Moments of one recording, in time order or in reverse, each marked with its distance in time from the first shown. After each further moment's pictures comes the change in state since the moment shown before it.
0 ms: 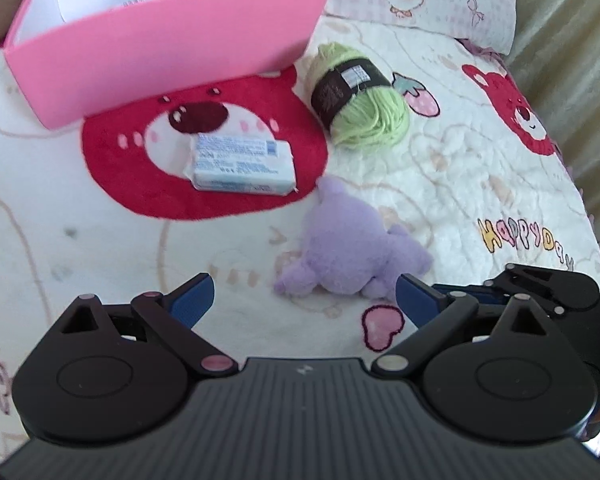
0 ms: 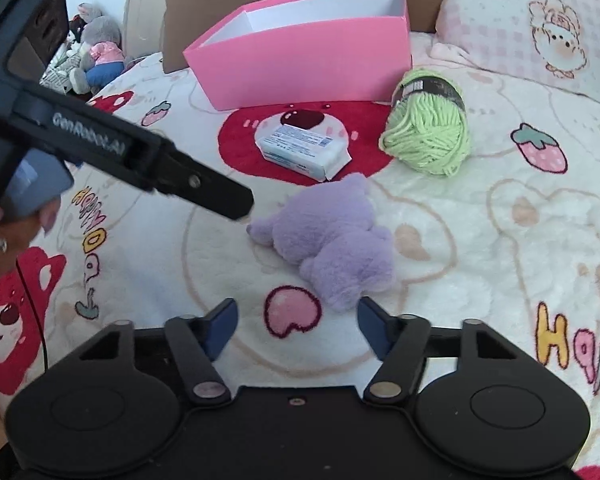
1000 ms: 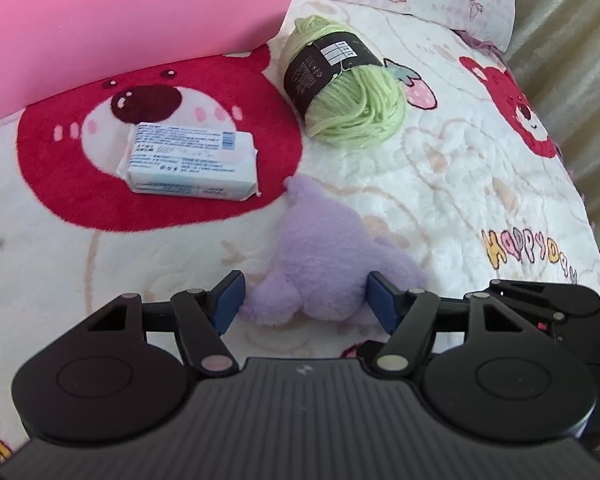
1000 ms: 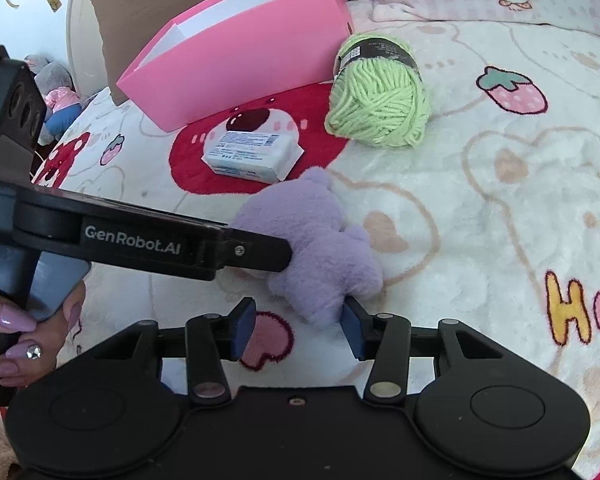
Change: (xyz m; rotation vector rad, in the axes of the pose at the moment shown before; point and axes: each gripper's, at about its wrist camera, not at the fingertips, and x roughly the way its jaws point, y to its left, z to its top) left arm 0.054 -0.012 0.008 -0.021 -0.002 -0.044; right arm 0.020 -0.030 0.009 0.198 0.007 -0.002
